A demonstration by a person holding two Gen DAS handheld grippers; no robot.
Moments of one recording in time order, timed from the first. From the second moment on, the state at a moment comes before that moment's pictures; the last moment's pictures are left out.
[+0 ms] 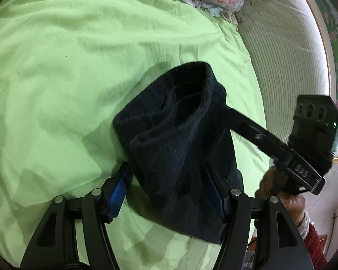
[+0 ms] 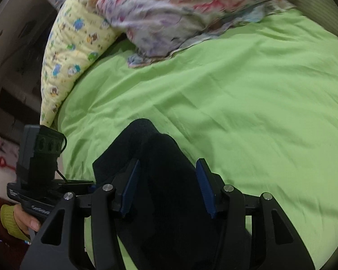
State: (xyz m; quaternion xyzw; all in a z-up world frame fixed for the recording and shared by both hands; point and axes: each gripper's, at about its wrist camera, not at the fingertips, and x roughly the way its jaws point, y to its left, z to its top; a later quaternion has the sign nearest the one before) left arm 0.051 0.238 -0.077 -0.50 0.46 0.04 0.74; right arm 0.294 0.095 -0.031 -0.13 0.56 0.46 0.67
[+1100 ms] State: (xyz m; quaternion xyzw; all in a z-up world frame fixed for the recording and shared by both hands) left arm 0.098 0.153 0.036 -0.39 0.40 -0.07 0.83; right arm 0.280 -0.035 0.064 0.01 0.48 0.48 0.73
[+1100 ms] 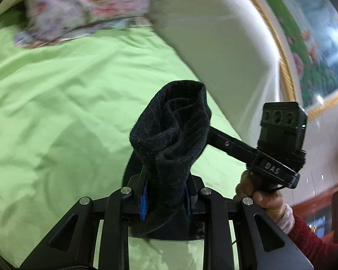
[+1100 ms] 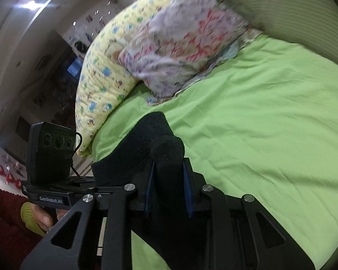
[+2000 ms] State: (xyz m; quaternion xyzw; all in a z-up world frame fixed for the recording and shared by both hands) left arm 0.148 -0.084 0.059 -0.24 0.49 -0.27 0.80; right arm 0.197 -0.275 0.065 0.17 0.43 0.32 0.82
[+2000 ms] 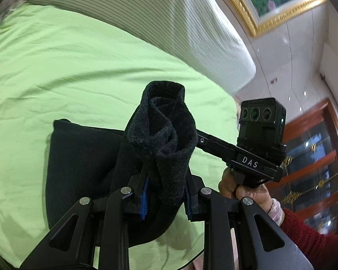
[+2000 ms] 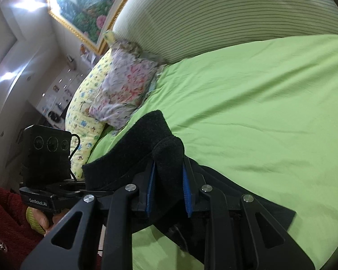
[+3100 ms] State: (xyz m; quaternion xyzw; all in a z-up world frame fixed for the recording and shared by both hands) left arm 0.164 -0.184 0.019 -0.16 0.54 -0.33 0.75; right arm 0.130 -0.374 0.037 0.25 0.44 0.09 0.86
